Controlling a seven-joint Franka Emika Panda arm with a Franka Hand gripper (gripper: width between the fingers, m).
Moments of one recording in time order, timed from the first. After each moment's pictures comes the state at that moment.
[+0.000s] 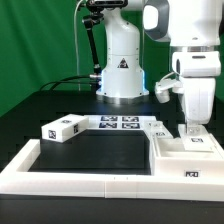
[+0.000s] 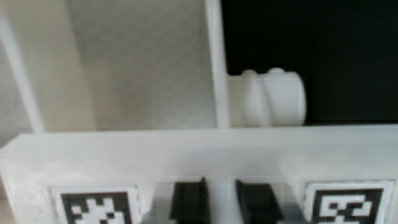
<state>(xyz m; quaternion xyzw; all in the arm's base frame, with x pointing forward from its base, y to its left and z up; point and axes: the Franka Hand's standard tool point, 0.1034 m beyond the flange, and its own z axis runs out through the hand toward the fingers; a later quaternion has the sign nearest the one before) 0.542 0.114 0.056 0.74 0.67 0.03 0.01</state>
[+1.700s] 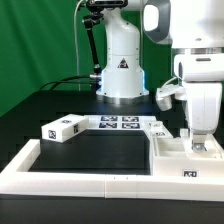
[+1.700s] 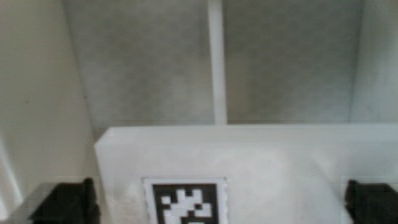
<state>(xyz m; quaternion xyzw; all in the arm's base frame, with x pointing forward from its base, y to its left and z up) 0.590 0.109 0.056 0.75 0.66 0.04 0.01</state>
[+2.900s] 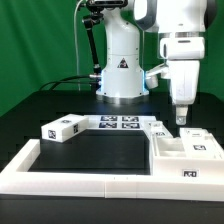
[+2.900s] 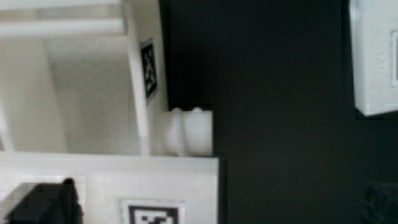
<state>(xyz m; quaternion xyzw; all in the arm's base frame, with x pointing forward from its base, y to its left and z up) 0.496 0.095 0.072 0.73 0.68 0.04 0.02</state>
